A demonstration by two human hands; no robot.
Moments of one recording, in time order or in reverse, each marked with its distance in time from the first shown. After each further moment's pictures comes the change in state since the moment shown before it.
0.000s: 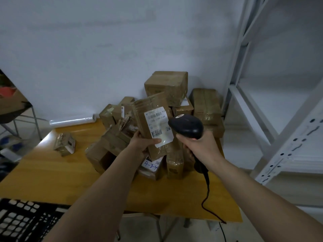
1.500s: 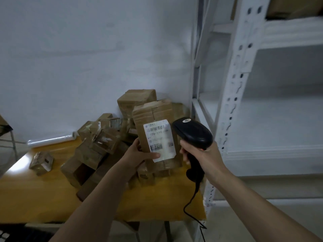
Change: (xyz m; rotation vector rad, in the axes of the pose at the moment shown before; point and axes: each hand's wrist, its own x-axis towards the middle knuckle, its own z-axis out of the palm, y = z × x) left_hand -0.102 -0.025 0.096 0.114 -0.381 0.251; right_hand -0.107 -0.021 -0.127 0.181 0.057 -0.134
